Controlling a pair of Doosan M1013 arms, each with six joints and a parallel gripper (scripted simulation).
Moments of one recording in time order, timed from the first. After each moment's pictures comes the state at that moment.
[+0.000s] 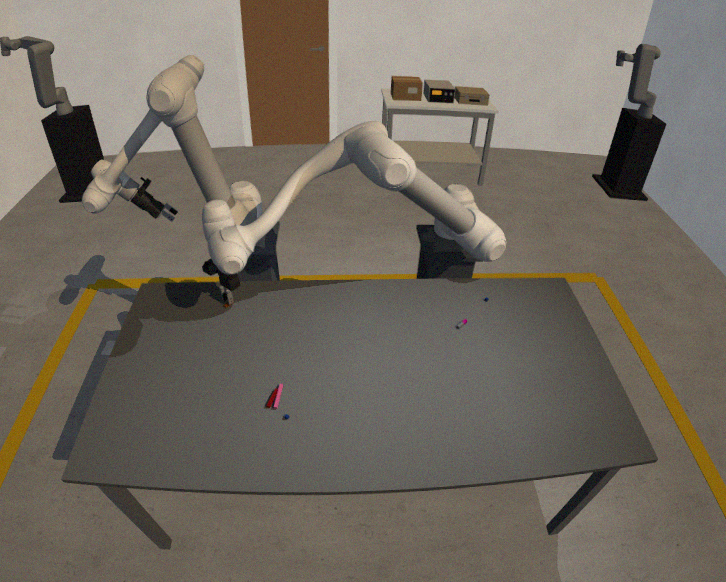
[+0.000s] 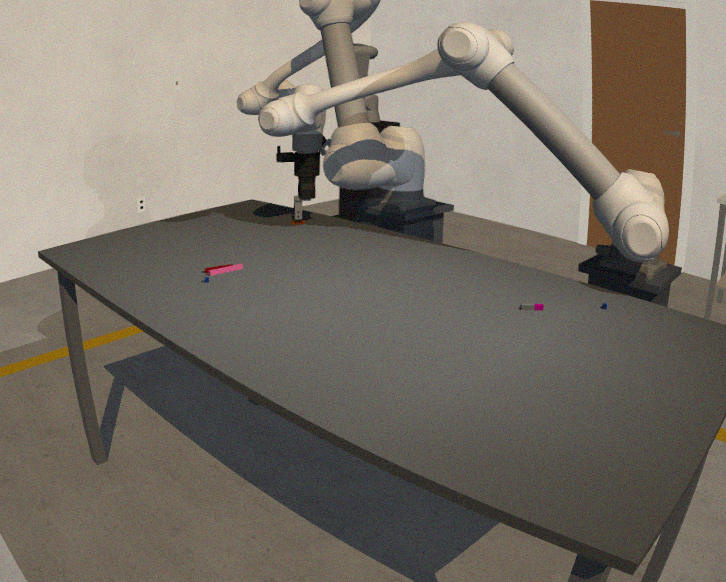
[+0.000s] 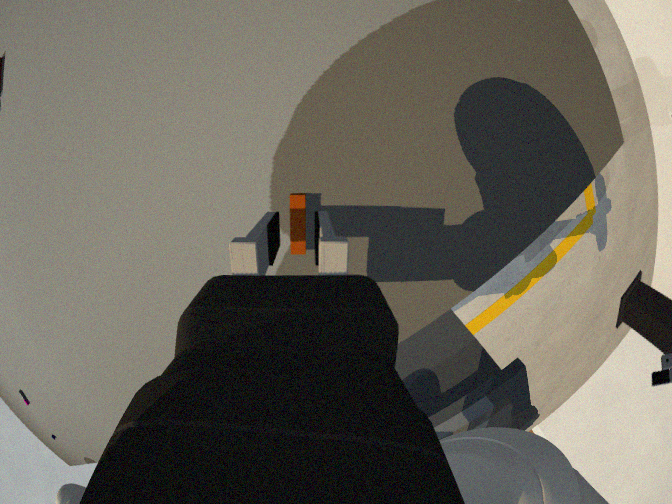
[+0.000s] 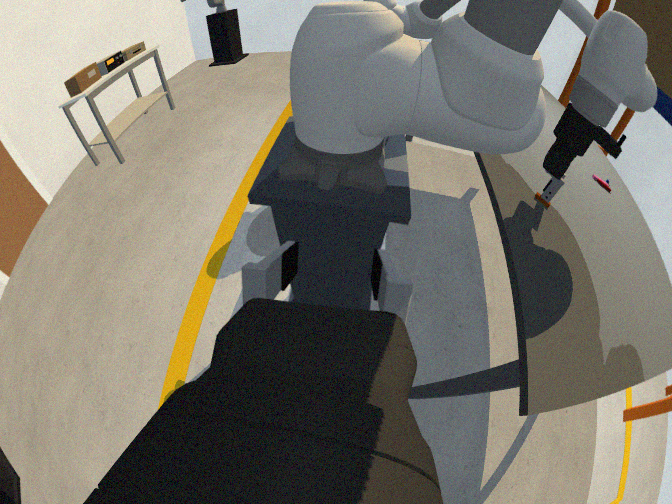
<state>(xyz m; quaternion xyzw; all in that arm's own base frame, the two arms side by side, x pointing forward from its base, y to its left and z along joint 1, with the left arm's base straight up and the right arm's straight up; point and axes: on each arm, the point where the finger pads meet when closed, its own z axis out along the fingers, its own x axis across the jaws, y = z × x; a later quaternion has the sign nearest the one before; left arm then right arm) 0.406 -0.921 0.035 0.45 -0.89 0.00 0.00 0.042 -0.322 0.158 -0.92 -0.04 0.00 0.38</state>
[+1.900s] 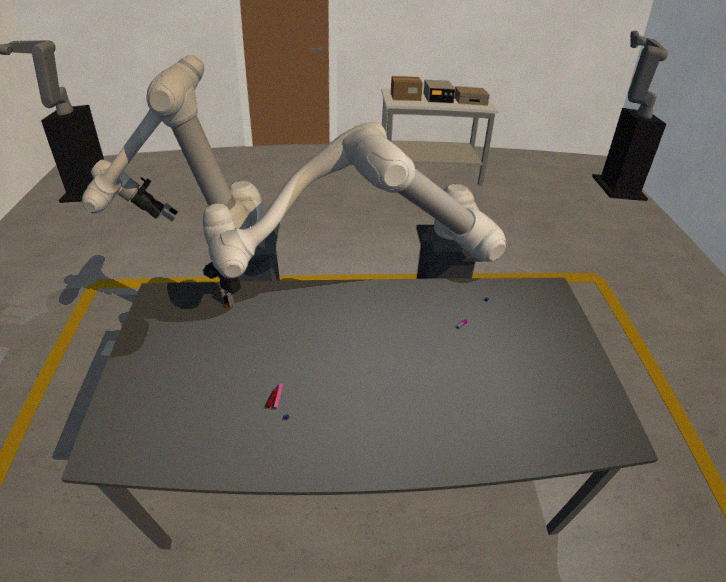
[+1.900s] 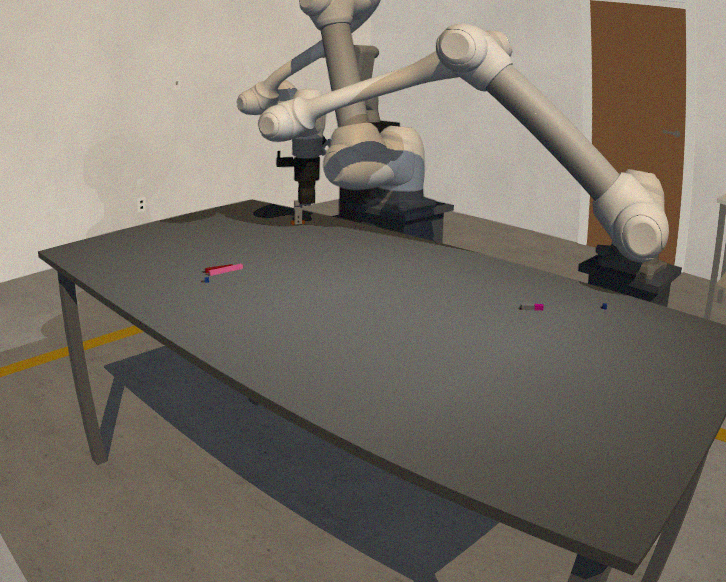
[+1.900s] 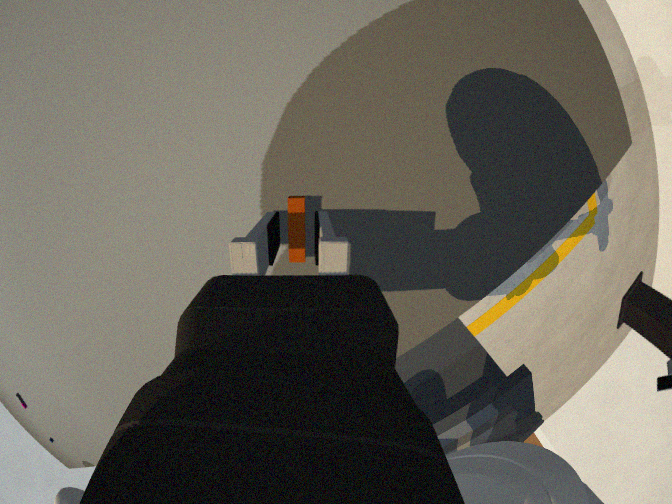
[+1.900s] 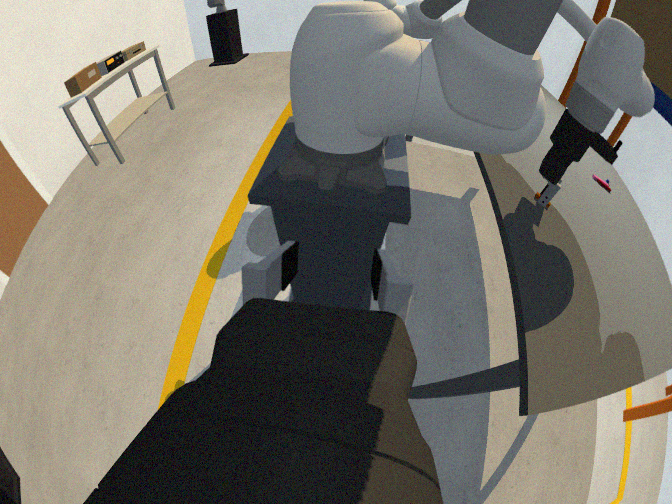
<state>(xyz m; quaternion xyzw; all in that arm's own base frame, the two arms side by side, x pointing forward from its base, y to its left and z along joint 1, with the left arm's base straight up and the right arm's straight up) 0.406 -0.921 0.021 0.45 -0.89 0.00 0.00 0.042 -0.322 0.158 -0.92 -0.04 0.00 0.38</state>
